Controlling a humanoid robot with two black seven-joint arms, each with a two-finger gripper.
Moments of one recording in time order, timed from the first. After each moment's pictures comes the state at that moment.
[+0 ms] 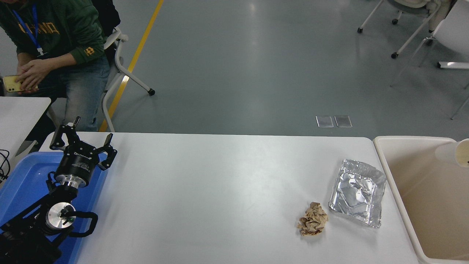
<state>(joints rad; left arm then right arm) -0.42 0.43 -0.90 -0.65 0.01 -0.49 -0.57 0.66 -0.82 0.31 0.50 -0.76 0.08 0.00</state>
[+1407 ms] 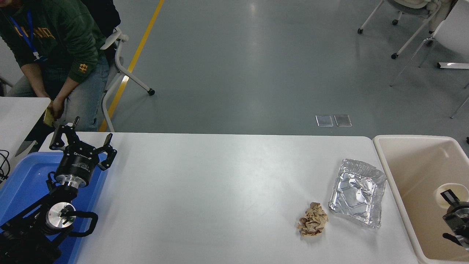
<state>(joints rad) -0.42 0.43 -0.90 -0.65 0.01 -0.49 -0.57 0.62 -0.35 0.17 0.02 -0.62 -0.19 -0.01</state>
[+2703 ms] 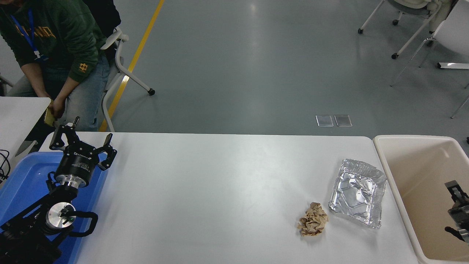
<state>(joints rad) -0.42 0.43 -0.90 -0.65 0.01 -0.49 -0.57 0.66 -0.40 0.18 0.01 -0.38 -0.08 -0.01</state>
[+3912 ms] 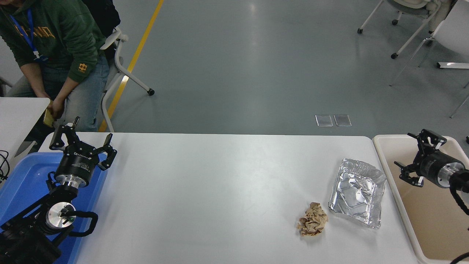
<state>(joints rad) -0.42 0.43 -0.90 -0.65 0.01 -0.49 -0.57 0.74 -0.40 0.56 0.18 0.07 0.39 0.09</state>
